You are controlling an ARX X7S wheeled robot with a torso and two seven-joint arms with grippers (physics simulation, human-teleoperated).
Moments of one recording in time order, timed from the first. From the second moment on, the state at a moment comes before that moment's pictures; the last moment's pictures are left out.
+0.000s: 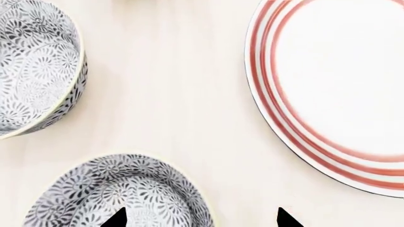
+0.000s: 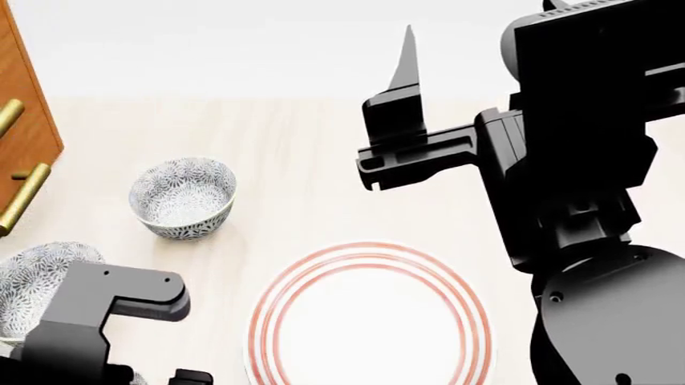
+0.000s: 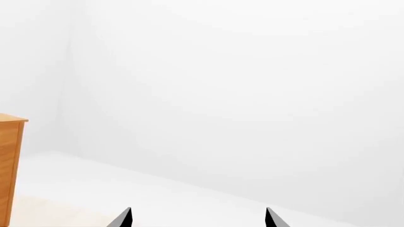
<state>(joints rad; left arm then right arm) -0.79 -0.45 0.46 0.07 -2.00 -1.22 -1.47 0.93 0.39 -0.07 -0.66 0.64 1.21 0.26</state>
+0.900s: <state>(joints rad) -0.71 -0.49 0.54 0.07 -1.92 -1.20 -1.40 0.93 0.41 -0.10 -0.66 0.65 1.19 0.27</state>
